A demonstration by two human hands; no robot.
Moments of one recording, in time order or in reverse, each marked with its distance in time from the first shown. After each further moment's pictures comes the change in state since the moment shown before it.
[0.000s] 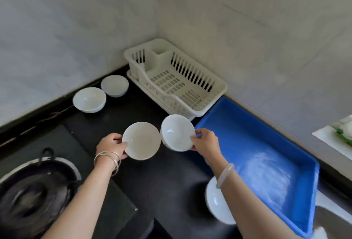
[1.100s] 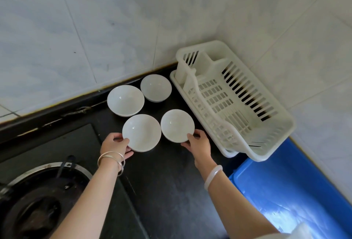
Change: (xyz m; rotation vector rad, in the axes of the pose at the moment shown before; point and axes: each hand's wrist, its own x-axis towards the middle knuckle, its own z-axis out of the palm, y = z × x) left_hand 0.129 -0.016 -0.054 -0.444 0.188 -0.299; right_hand 0.104 -0.047 0.184 0.232 -0.151 0.182
